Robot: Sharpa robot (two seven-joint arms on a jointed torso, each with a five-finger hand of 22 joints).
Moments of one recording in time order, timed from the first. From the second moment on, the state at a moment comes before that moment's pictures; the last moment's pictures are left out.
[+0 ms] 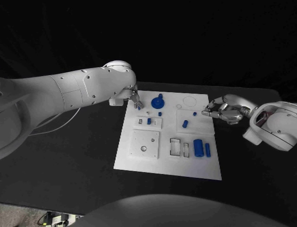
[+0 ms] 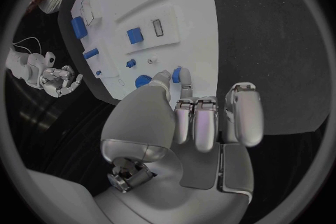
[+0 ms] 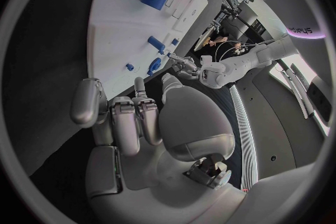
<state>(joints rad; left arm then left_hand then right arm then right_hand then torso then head) 1.39 -0.43 -0.22 1.00 -1.04 0.28 -0.63 1.22 0.05 -0.02 0.29 0.36 0.95 0.04 0.41 0.91 1.47 -0.03 1.57 1.31 1.46 -0.08 1.57 1.31 0.04 1.47 0.04 1.38 1.31 1.29 -0.96 -0.23 1.52 -0.99 -0.19 0.01 1.23 0.13 -0.03 0.29 0.31 0.68 0.14 0.43 0.46 1.47 0.06 1.57 1.31 1.46 0.01 1.57 1.31 0.08 1.29 0.13 1.23 1.31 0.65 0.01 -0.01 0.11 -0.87</state>
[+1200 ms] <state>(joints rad) 1.38 -0.42 -0.22 0.98 -1.04 0.28 -0.63 1.20 0.04 -0.02 0.29 0.35 0.95 0.04 0.41 0.91 1.47 -0.03 1.57 1.31 1.47 -0.07 1.57 1.31 0.04 1.46 0.04 1.37 1.31 1.29 -0.96 -0.23 1.52 -0.99 -0.18 0.00 1.23 0.13 -0.03 0.29 0.31 0.68 0.14 0.43 0.46 1.47 0.06 1.57 1.31 1.46 0.01 1.57 1.31 0.08 1.29 0.13 1.23 1.31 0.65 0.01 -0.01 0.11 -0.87</state>
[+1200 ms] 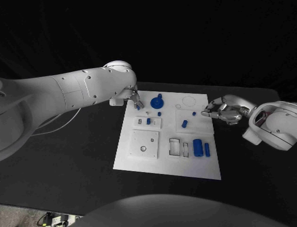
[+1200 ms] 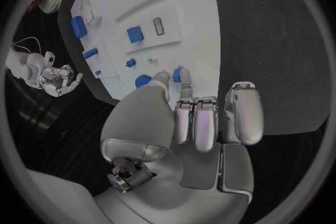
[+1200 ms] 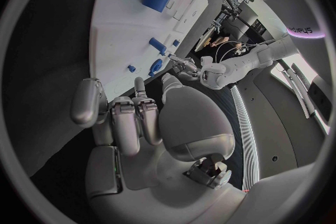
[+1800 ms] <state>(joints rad) 1.38 -0.41 -0.22 0.97 -1.06 0.29 -0.64 1.20 0.04 -0.01 0.29 0.36 0.94 0.04 0.45 0.97 1.47 -0.03 1.57 1.31 1.47 -0.07 1.57 1.31 0.04 1.46 0.04 1.37 1.31 1.29 -0.96 -0.23 1.52 -0.99 -0.18 0.00 1.23 0.13 -0.03 0.29 0.31 0.68 0.14 0.43 0.46 1.47 0.06 1.57 1.31 1.46 0.01 1.57 1.31 0.08 1.29 0.13 1.23 1.31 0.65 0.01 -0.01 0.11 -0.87</state>
